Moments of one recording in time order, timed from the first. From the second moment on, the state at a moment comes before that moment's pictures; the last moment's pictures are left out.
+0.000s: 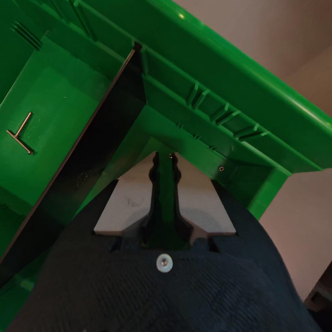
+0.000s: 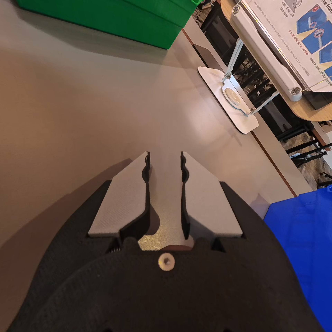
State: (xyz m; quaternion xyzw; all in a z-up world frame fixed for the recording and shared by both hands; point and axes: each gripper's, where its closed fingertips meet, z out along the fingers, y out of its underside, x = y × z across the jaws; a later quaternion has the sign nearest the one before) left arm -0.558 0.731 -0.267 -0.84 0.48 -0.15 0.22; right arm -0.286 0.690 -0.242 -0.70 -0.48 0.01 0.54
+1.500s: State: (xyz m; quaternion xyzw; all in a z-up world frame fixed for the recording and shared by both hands) left arm -0.547 0.729 -0.272 -0.83 0.50 -0.15 0.22; right arm -0.288 0.689 -0.244 -0.69 -0.49 0.00 0.53
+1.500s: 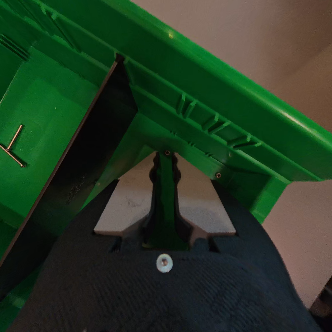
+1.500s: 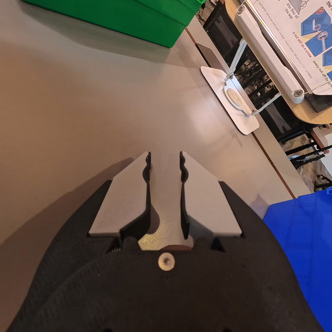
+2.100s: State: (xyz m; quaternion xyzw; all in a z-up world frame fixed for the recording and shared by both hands) left arm -0.542 0.731 -0.274 -0.82 0.51 -0.13 0.23; right arm -0.288 0.689 -0.245 -0.69 -0.49 0.00 0.53
